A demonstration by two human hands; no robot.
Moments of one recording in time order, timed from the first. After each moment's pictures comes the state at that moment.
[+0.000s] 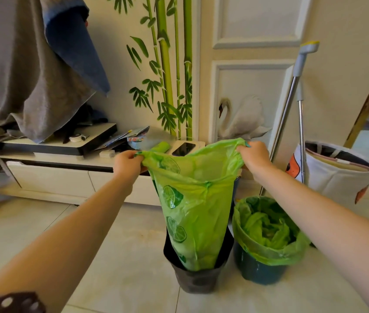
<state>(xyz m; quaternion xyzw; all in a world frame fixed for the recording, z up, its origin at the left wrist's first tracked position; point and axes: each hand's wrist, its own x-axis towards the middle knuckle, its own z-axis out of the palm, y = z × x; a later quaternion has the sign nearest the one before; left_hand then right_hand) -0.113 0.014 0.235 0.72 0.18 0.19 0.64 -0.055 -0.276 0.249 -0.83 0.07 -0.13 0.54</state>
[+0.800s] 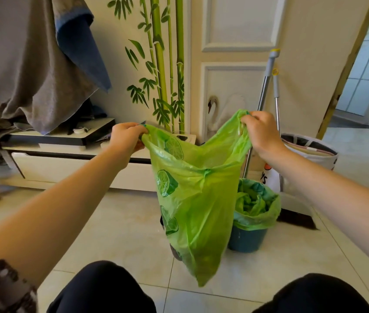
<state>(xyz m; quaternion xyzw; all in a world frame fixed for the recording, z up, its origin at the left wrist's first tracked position) -0.224 -0.016 0.300 0.72 0.10 0.18 0.66 -0.211 -0.307 0.317 -0.78 -0.11 -0.25 0.57</state>
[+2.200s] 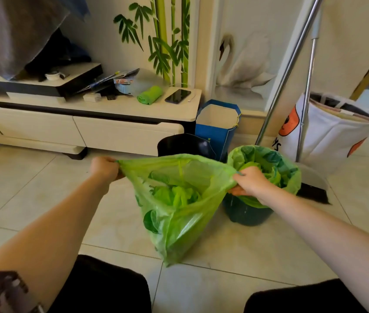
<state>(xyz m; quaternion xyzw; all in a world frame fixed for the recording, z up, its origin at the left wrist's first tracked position) -0.160 0.050 0.078 0.74 0.33 0.10 0.58 -0.140 -0.307 0.079 -0.85 0.12 0.15 0.49</state>
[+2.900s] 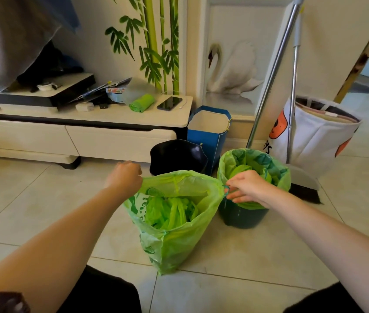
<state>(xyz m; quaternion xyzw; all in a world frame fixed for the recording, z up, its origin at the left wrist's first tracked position) -0.161 -0.001 0.078 0.99 0.07 0.03 0.14 -0.163 -0.329 0.098 -0.84 0.08 0.19 0.50</state>
